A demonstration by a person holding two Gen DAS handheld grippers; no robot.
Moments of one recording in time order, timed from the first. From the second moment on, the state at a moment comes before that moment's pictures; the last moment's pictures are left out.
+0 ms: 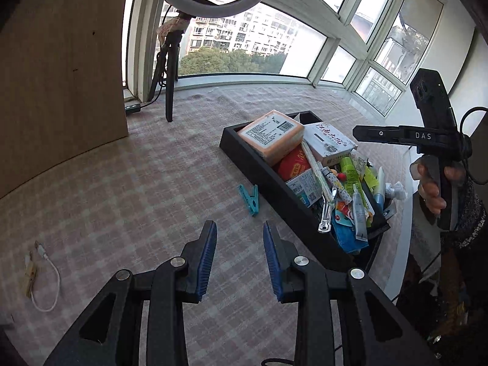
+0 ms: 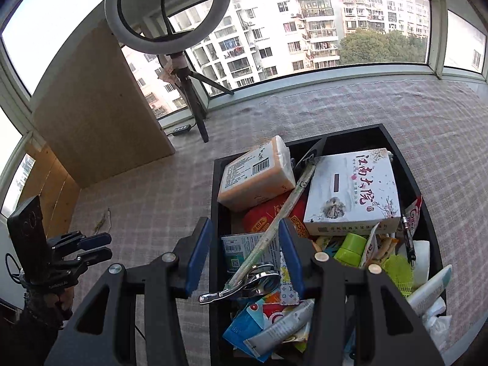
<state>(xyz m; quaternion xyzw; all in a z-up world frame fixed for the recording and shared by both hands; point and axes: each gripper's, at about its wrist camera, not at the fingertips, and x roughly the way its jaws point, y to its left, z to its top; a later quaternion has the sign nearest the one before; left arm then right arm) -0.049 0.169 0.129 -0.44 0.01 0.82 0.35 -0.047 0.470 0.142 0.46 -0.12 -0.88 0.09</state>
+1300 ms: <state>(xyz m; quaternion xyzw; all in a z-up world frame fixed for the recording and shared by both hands) -0.129 -0.048 0.035 -0.52 0.03 0.84 0.16 -0.190 0.029 -0.009 0.56 0.15 -0.76 0.30</state>
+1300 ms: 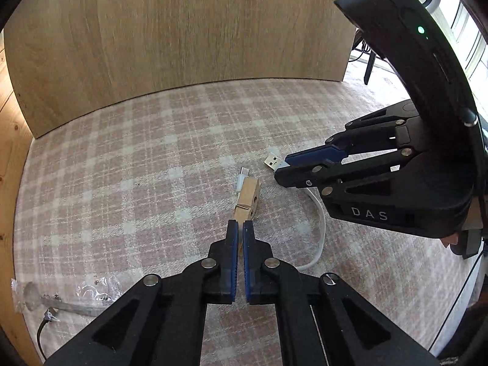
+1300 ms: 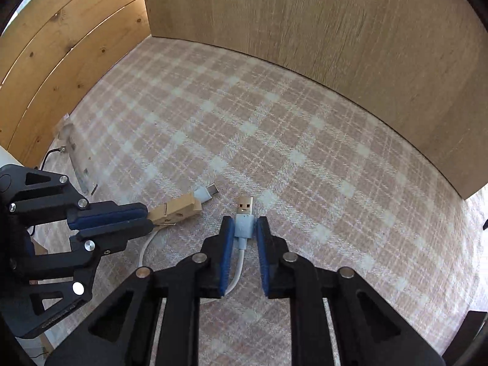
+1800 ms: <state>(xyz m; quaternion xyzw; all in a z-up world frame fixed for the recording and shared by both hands) -0.137 -0.044 0.027 -0.53 0.05 0.84 0.14 -0.186 0.041 -0.008 0.56 0.14 -0.76 0.30</state>
